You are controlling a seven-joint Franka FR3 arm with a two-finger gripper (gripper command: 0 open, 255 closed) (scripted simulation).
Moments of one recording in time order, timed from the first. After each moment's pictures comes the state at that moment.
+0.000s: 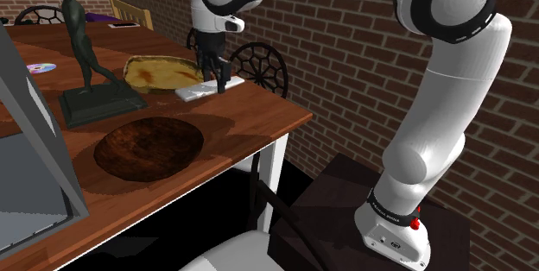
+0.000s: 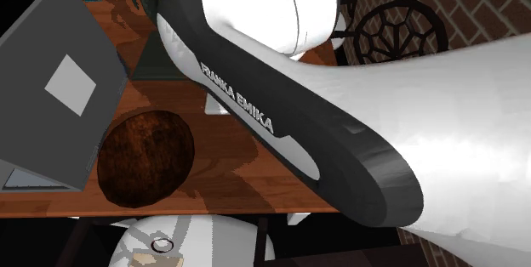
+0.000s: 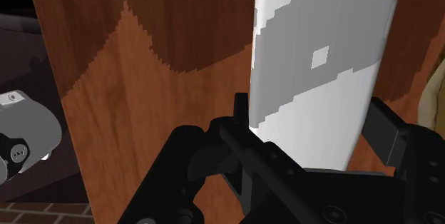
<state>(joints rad) -0.28 0.12 0.67 -1.71 -0.07 1.80 2.06</state>
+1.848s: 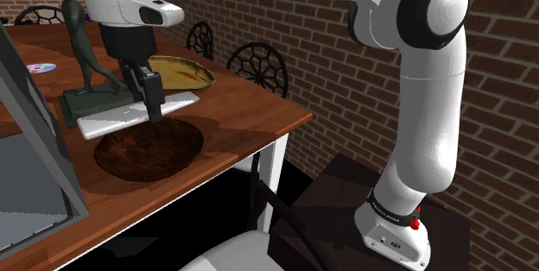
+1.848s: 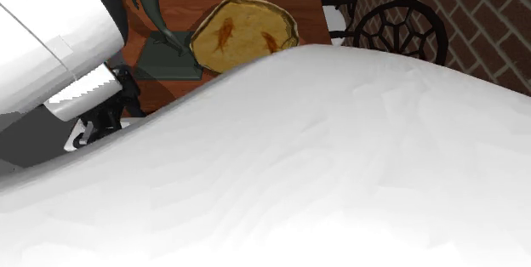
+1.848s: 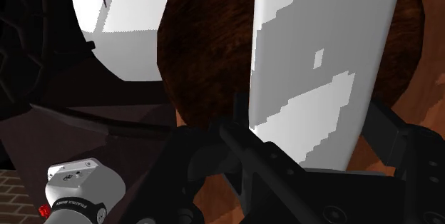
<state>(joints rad) 0.11 0.35 0.81 -1.35 -0.24 1.60 2.54</state>
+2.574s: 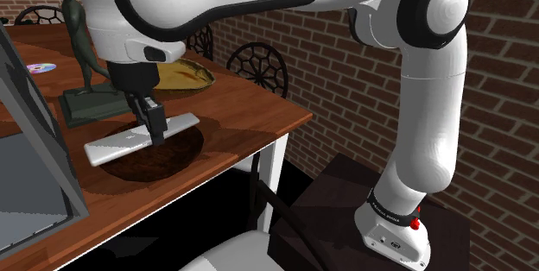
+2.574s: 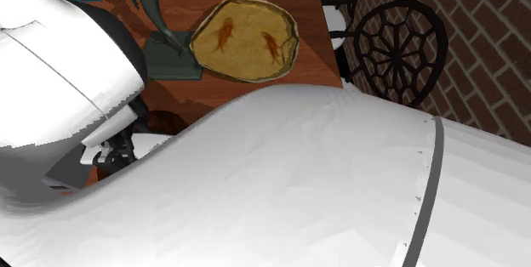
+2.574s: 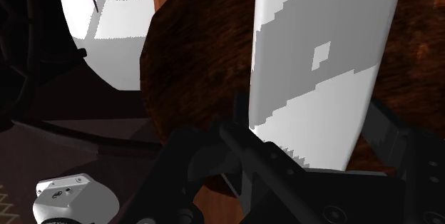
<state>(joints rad) 0.09 0.35 0.80 -1.50 -0.24 1.75 2.56</state>
